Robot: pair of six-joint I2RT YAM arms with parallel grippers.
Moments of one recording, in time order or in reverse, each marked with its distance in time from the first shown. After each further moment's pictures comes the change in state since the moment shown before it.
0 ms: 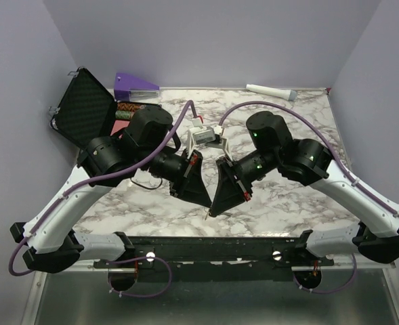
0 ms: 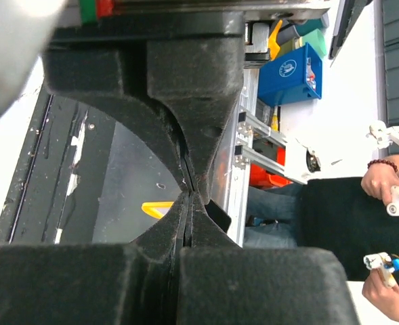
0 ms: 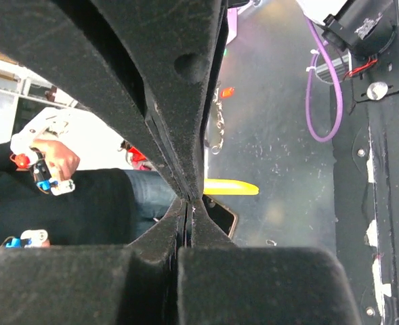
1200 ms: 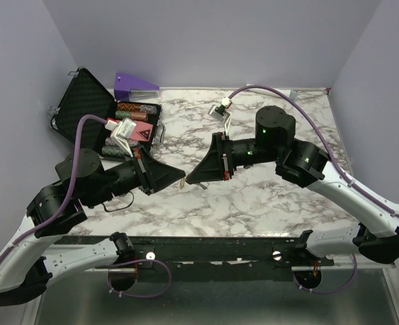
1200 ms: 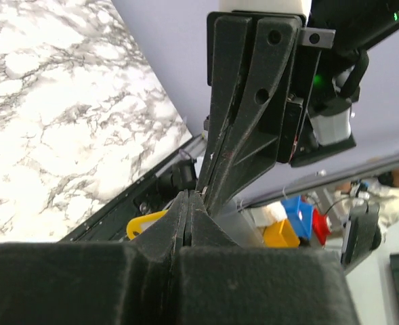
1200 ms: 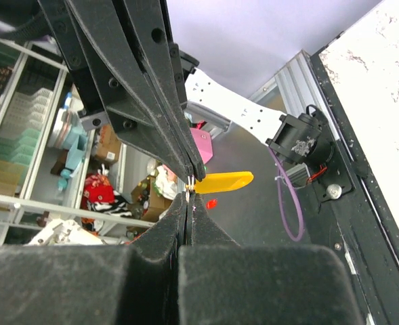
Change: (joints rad) left arm -0.084 -0.436 -0.333 0.364 -0.768 -0.457; right arm 0.006 -0.021 -0.062 0.402 0.340 0.295
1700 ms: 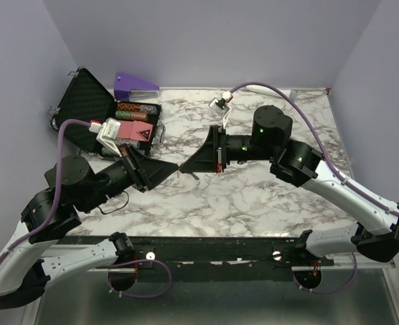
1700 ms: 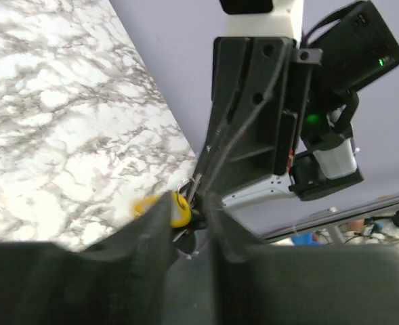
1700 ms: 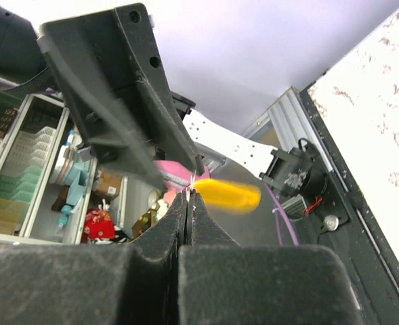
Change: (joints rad) left arm 0.003 -0.074 -0.081 0.074 -0.154 -0.023; right arm 0.001 0.013 -0.042 0.126 0.105 0.078
